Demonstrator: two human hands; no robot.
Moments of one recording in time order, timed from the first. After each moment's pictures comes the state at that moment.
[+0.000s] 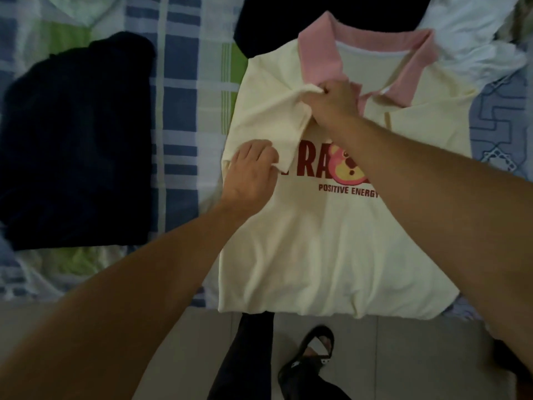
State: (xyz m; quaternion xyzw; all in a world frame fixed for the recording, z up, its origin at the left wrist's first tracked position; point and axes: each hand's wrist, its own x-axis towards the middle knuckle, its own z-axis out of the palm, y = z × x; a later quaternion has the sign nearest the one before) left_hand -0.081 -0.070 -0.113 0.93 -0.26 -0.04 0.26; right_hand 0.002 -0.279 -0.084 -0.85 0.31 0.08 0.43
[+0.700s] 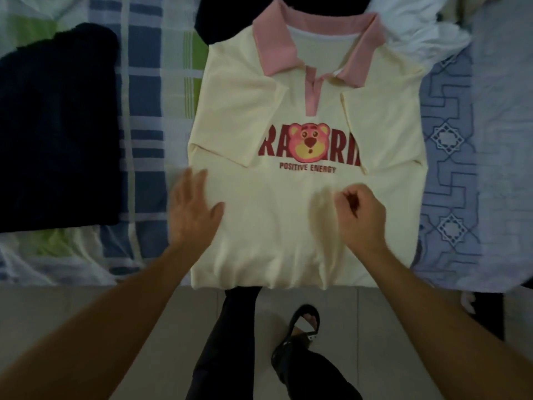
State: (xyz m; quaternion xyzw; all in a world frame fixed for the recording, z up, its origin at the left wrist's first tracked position) left_hand -0.193 -0.012 -0.130 0.98 -0.06 -0.12 0.17; right_hand -0.289 -0.336 -0.079 -0.88 0.26 -0.06 0.40
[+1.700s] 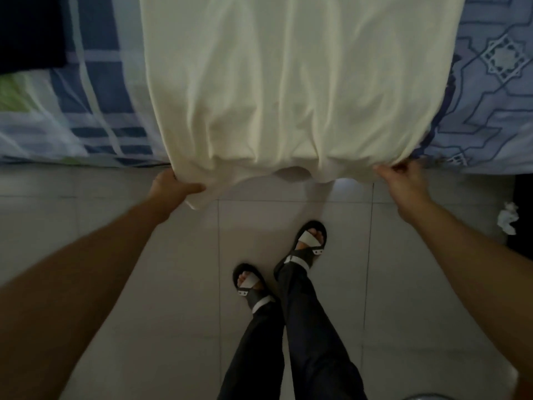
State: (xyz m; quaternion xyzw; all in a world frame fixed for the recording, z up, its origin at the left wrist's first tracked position) left_hand -0.401 0.065 -0.200 0.84 0.23 -0.34 0.36; right_hand -0.537 -0.411 -0.214 -0.70 0.48 0.08 0.52
